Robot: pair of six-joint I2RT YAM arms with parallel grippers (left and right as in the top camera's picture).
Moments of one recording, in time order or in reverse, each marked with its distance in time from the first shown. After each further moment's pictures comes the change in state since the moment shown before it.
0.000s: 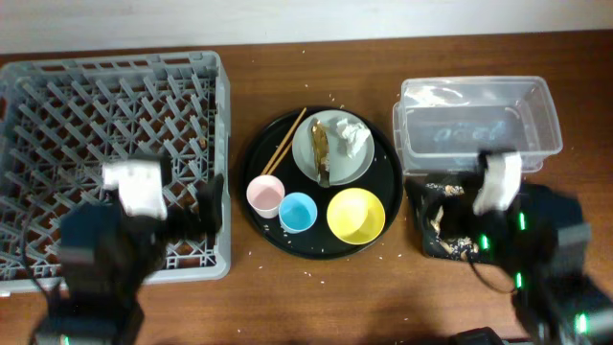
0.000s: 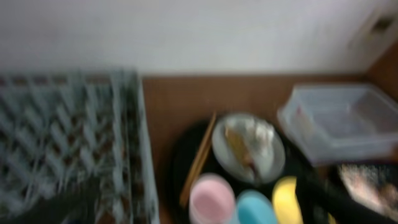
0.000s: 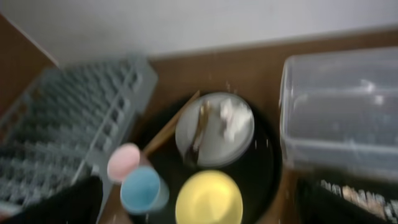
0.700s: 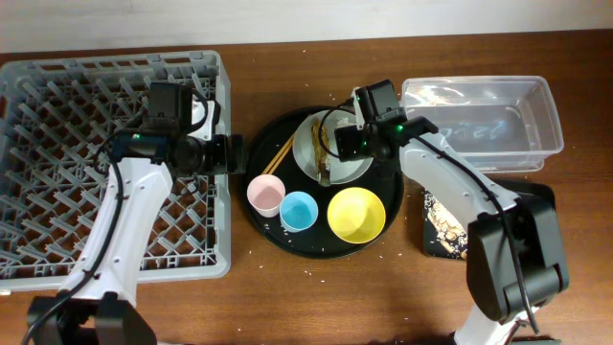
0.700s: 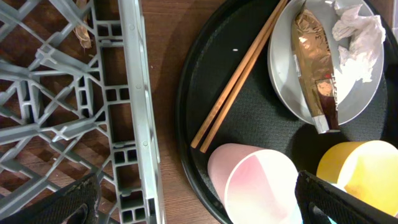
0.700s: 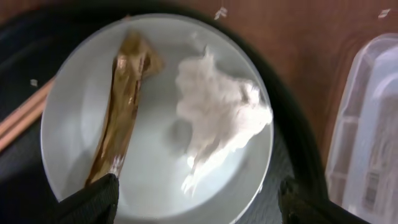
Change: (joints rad) left arm 0.001 0.832 0.289 -0.194 0.018 0.000; right arm 0.163 1.094 0.294 0.268 0.220 -0.126
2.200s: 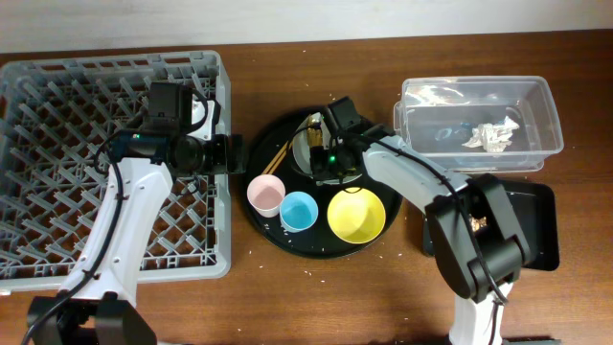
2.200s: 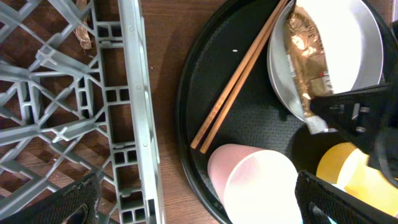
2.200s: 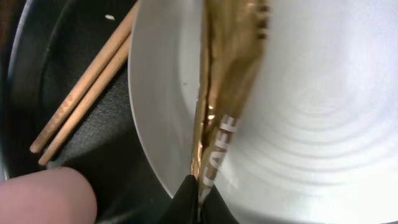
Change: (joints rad) left arm 0.000 0.000 0.001 0.001 0.000 0.000; right arm 0.106 0.152 0.049 -0.048 -0.249 0.212
